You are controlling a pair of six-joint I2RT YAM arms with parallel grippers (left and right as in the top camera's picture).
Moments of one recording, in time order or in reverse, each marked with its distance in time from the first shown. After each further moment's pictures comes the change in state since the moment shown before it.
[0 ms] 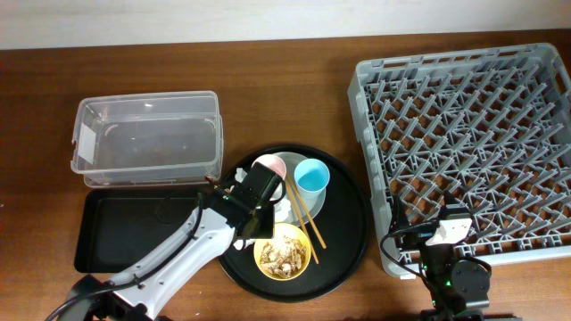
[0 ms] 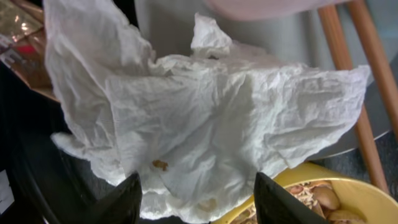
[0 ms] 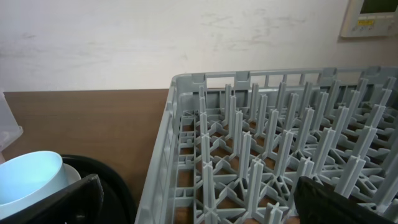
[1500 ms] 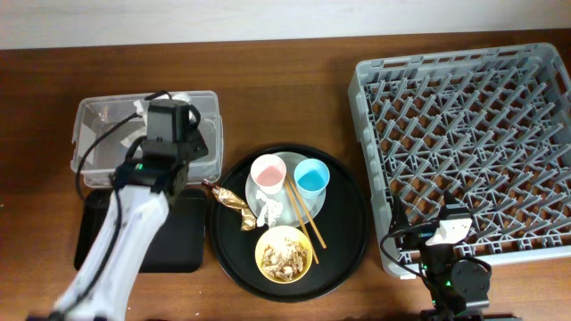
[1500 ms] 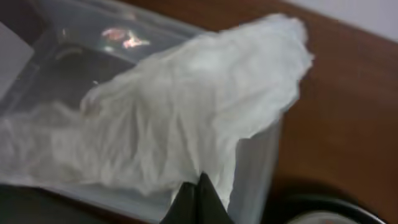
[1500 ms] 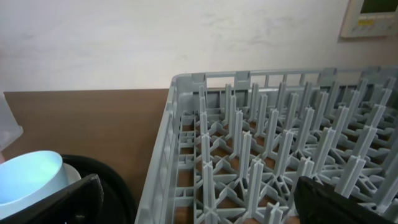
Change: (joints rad) left arm 0.446 -0.085 0.201 0.229 -0.208 0.084; right arm 0.000 0.000 0.000 0.000 0.000 0.000
